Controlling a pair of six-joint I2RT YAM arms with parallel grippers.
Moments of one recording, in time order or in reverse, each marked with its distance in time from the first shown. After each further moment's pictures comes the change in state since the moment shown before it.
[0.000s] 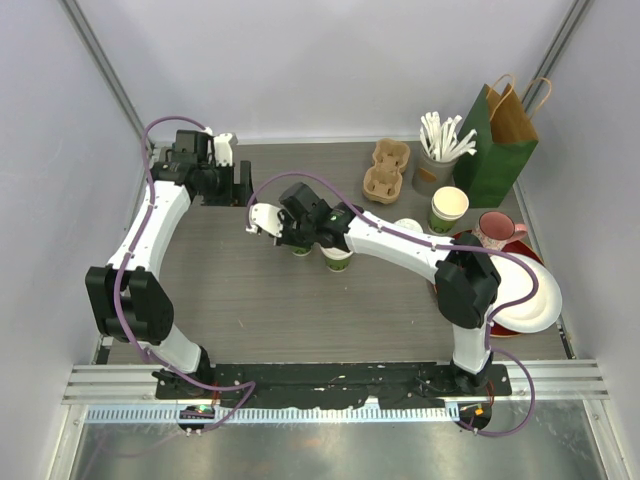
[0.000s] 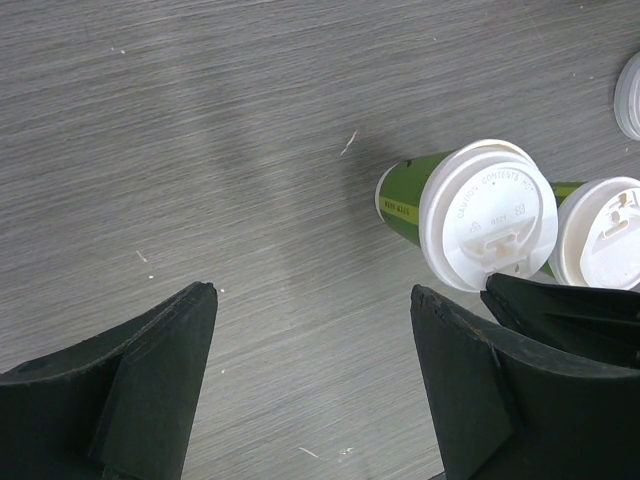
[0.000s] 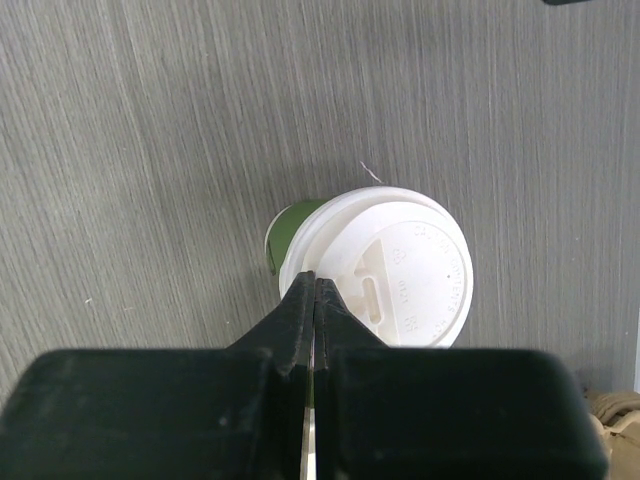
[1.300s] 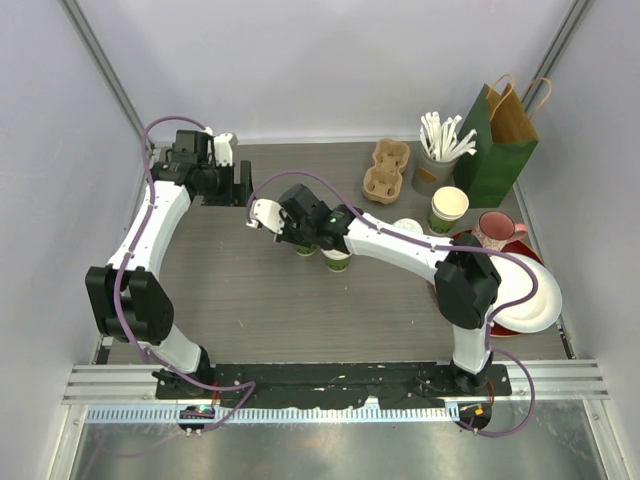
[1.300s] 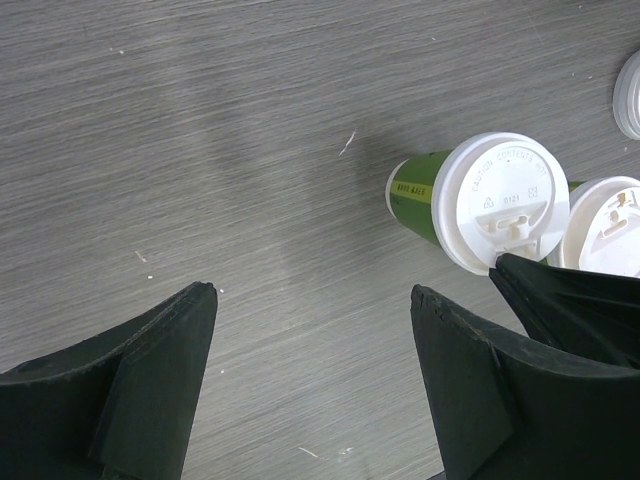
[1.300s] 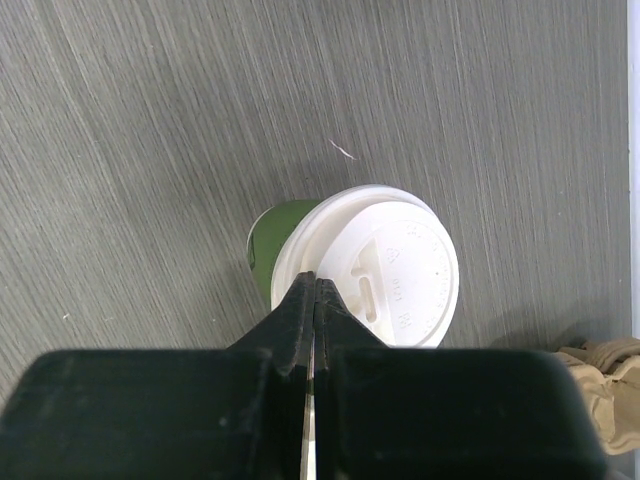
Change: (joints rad) left arm 0.000 0.000 0.000 0.000 0.003 0.001; right arm 0.005 -0.002 -0.017 0.033 0.107 0.074
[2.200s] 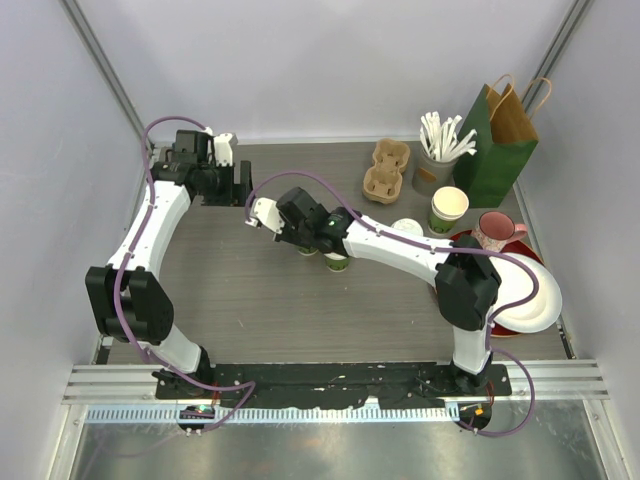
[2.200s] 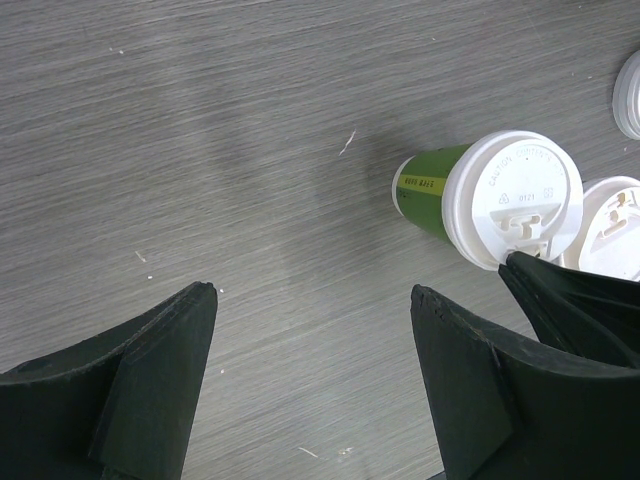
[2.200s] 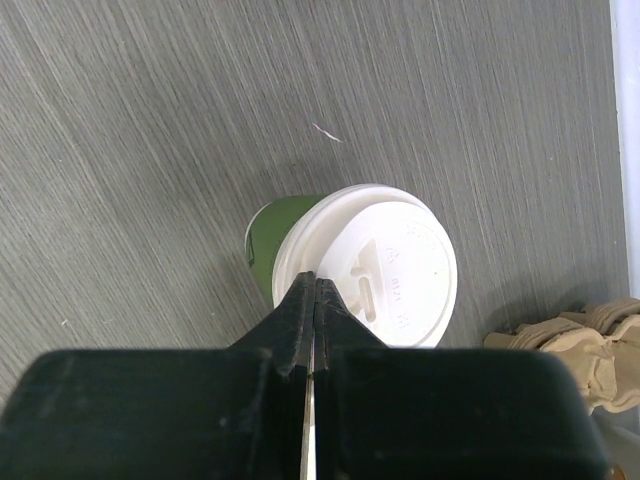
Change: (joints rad) left arm 0.000 0.000 0.000 0.000 0.001 0.000; right arm 0.021 -0.007 -0.003 -0.003 0.098 0.062
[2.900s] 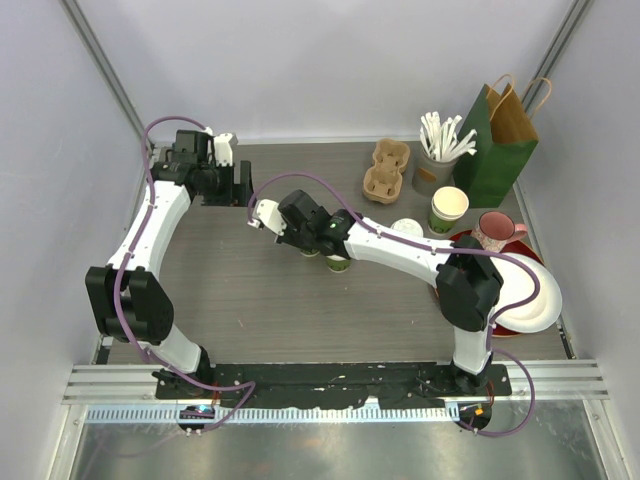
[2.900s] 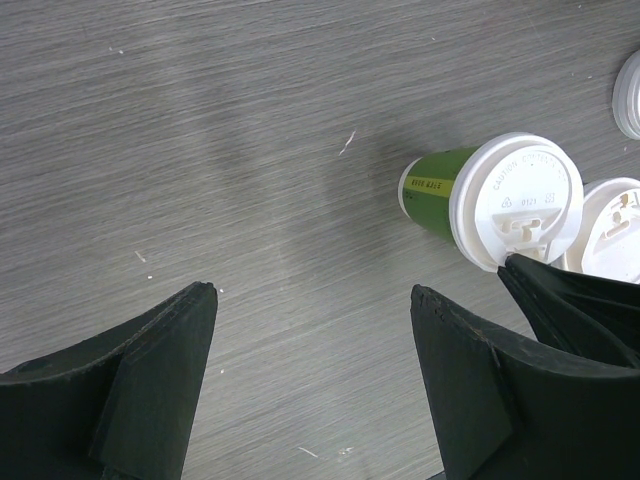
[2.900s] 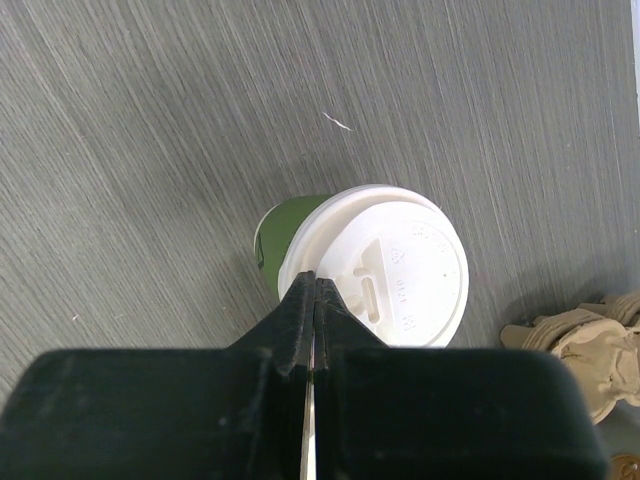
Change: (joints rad) left arm 0.000 0.000 0.000 0.000 0.000 0.000; right arm 0.000 -0.011 -0.035 0.010 0.000 0.031
